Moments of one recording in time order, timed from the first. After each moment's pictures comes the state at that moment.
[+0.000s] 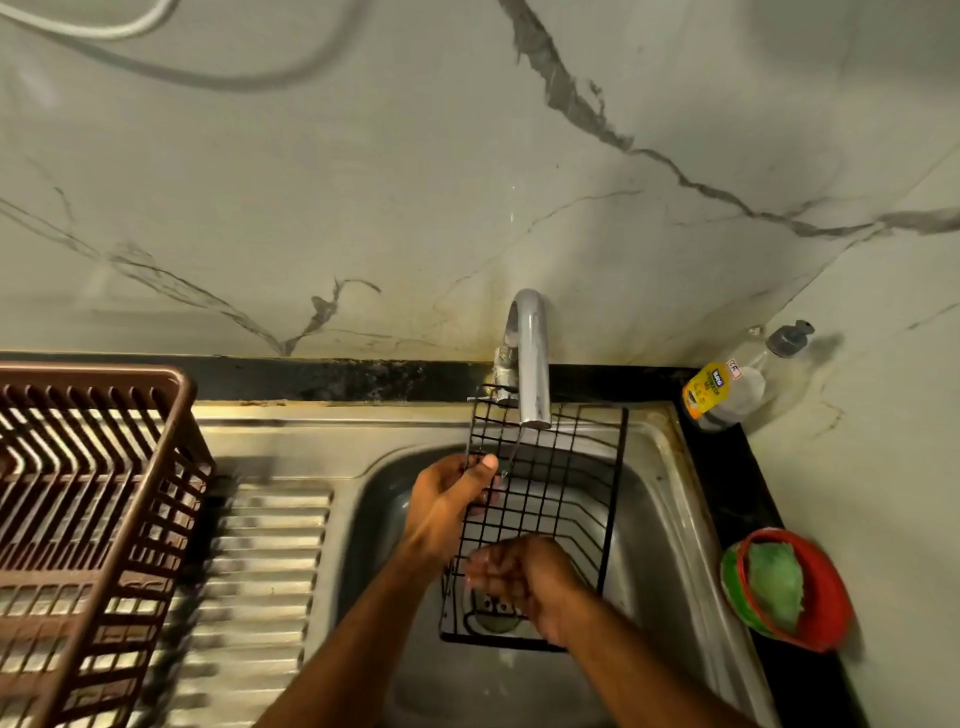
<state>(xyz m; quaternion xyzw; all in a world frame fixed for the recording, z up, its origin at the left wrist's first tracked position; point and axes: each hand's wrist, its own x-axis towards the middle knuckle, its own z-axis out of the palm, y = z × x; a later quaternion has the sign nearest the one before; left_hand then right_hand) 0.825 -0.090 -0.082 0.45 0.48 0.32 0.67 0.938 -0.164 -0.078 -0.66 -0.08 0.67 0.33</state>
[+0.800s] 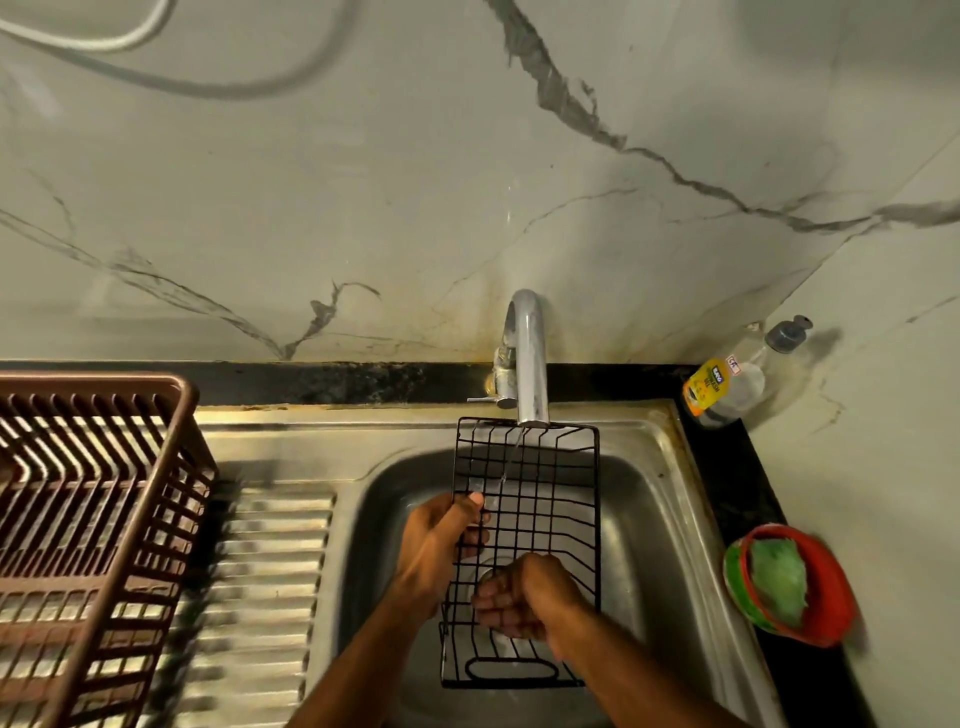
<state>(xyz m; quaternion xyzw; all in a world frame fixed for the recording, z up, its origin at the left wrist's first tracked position) 0.808 -0.113 -0.105 0.42 0.52 0.31 0.68 0.935 -0.180 -0.088 -0.71 -0.10 0.66 0.22</state>
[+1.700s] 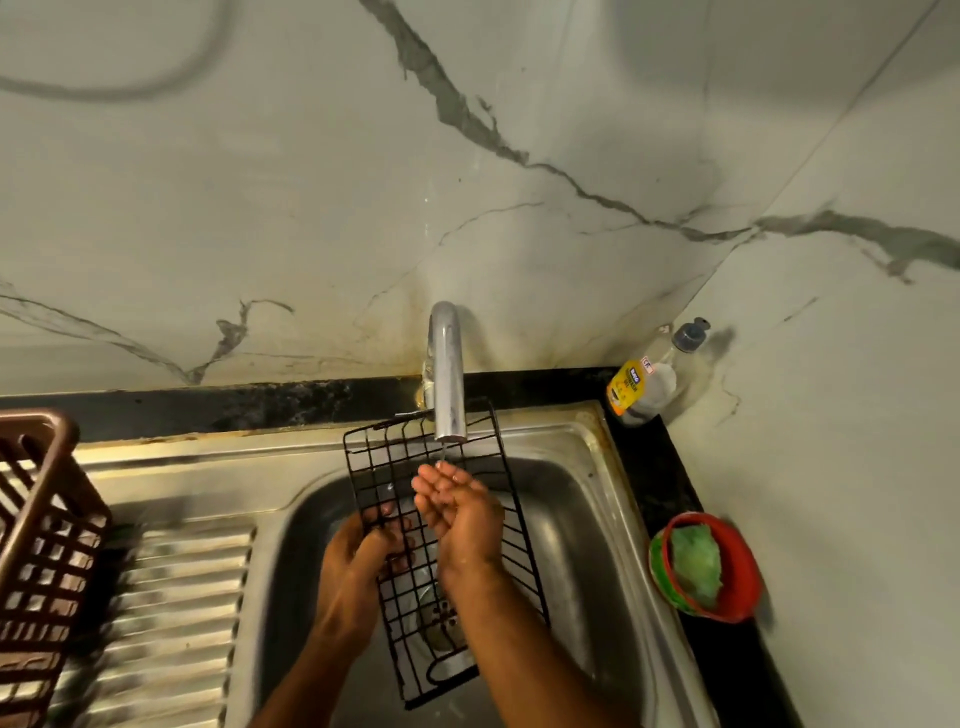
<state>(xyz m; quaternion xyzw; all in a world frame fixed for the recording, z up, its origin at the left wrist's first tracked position) 0.807 -0.118 -0.108 0.42 0.49 0.39 0.65 0.926 -0.118 -0.085 -0.62 -0.04 0.52 0.59</state>
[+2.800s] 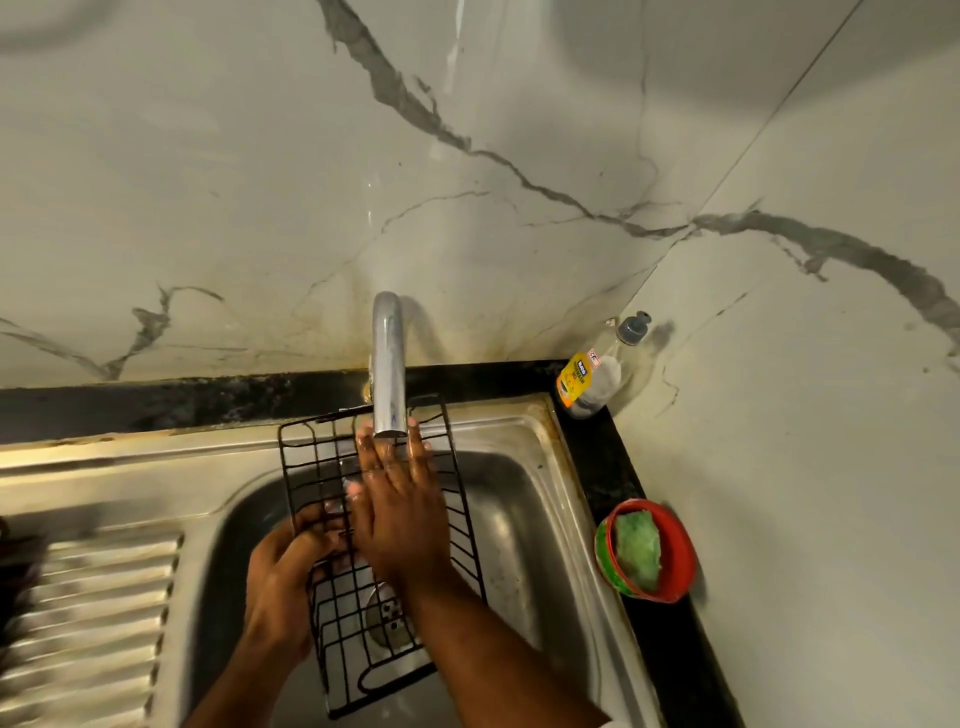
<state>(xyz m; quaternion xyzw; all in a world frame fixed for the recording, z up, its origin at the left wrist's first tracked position) 0.806 -0.116 -0.108 0.37 0.50 0.41 0.67 0.941 -0.118 -0.122 -0.74 -0.65 0.05 0.16</state>
